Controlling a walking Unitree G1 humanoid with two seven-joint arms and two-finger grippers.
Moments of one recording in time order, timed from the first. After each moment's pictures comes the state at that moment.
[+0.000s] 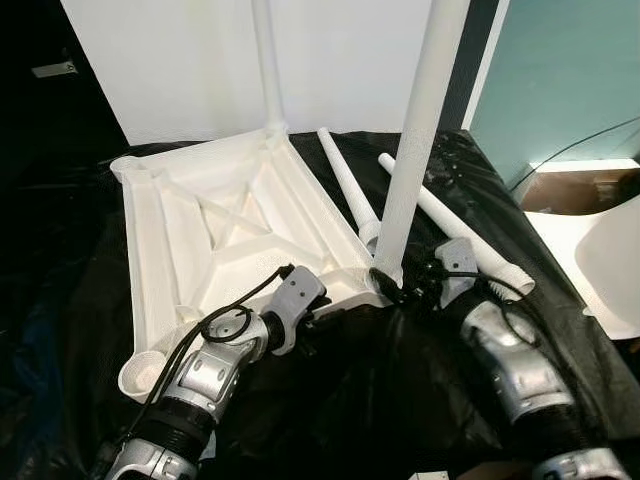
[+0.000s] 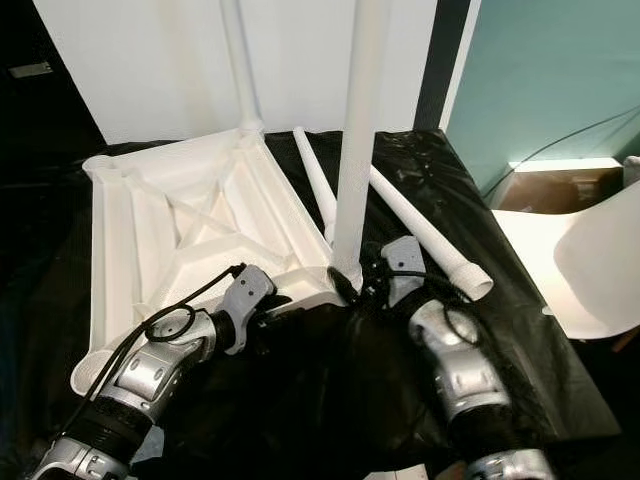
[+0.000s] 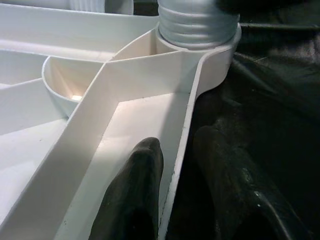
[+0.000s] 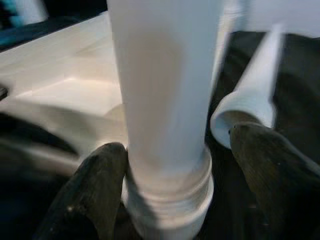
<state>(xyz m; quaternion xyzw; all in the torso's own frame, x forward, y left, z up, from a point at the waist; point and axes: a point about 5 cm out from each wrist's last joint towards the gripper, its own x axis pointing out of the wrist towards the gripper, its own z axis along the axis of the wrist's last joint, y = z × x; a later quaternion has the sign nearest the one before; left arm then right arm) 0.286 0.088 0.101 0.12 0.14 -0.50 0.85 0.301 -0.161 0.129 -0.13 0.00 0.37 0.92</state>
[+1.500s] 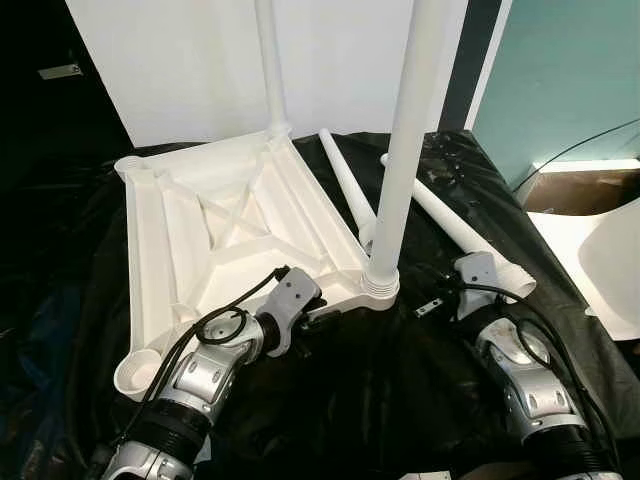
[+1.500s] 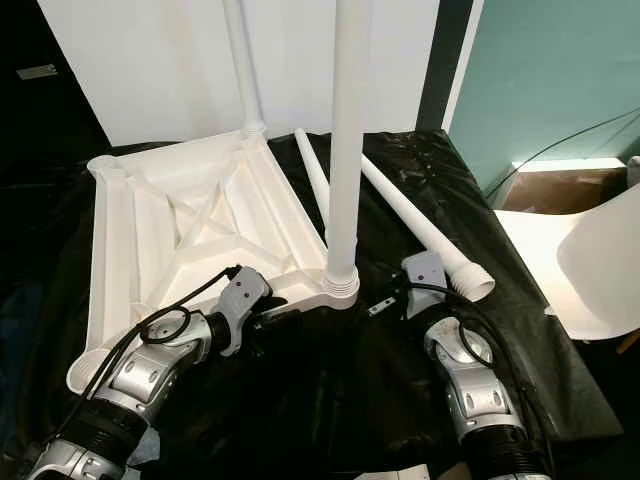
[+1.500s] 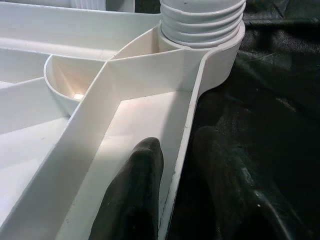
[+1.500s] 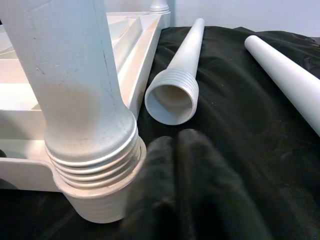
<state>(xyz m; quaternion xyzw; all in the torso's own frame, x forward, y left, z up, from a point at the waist) 0.286 0.091 0.099 0.13 0.14 -0.49 0.85 0.290 -0.167 0.112 -0.10 -0.01 0.20 0.97</state>
